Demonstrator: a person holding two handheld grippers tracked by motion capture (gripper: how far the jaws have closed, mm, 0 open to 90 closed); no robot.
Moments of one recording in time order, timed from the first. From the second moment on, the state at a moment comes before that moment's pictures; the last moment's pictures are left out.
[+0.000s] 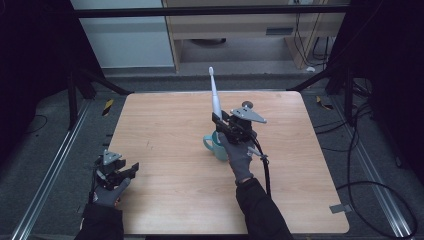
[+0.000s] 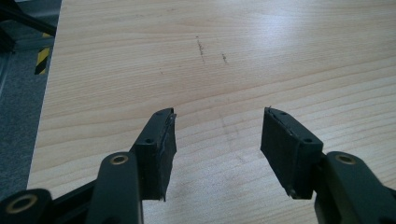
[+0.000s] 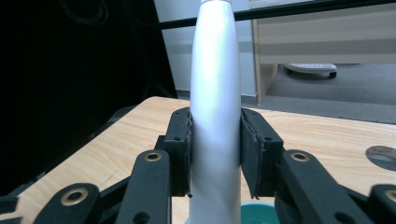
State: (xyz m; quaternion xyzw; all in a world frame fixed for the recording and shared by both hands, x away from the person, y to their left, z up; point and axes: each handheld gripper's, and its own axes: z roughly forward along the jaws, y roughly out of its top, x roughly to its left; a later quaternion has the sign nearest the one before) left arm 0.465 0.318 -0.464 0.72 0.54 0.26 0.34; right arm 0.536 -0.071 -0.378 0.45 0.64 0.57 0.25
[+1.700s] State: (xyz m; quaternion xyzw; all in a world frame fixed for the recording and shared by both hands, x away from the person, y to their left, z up) left arm 0.464 0.318 -0.462 0.72 0.54 0.26 0.34; right arm 0.549 -0.070 -0.429 0.47 0.70 0.48 0.26
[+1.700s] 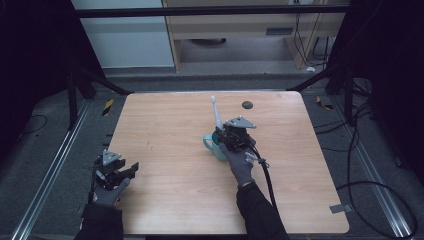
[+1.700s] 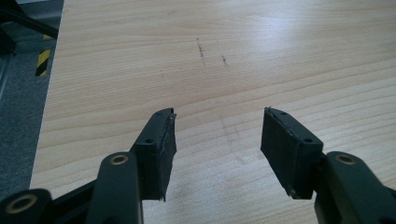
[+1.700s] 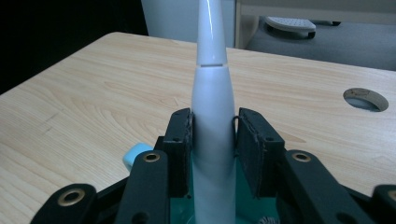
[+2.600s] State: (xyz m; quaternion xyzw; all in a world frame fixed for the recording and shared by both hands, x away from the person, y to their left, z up) left arm 0.463 0.313 -0.467 0.74 0.53 0.25 0.34; right arm 0.460 -0.201 -0.456 0.49 0.72 0.44 0.23
